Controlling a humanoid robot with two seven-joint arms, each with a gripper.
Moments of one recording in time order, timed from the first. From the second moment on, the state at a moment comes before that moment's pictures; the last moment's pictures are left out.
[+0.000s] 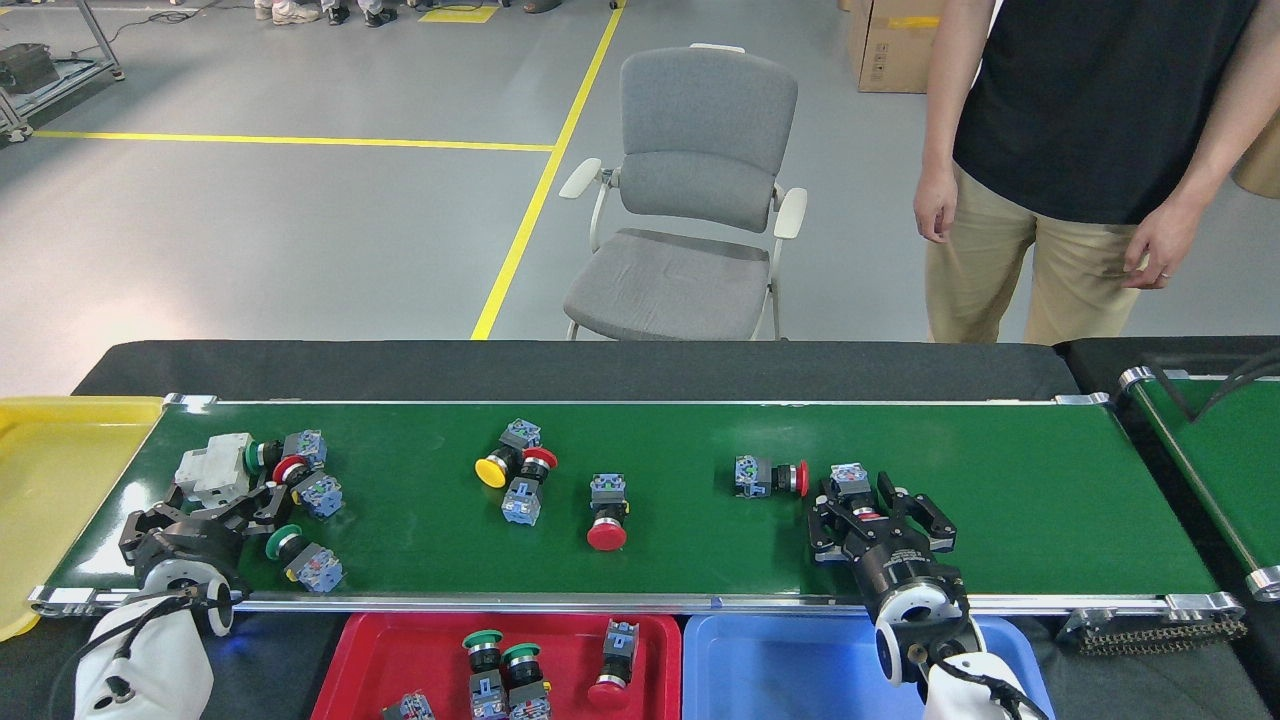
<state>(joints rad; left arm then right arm) -0.58 0.28 0.05 -0.55 -1.51 0.04 0.09 -0.27 -0.02 0.23 -1.24 1.39 0.11 0.17</state>
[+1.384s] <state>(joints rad) -0.17 0.19 0.04 -1.36 -1.50 -0.30 0.09 -0.11 -0.04 0.46 -1.65 1.39 -0.06 0.11</state>
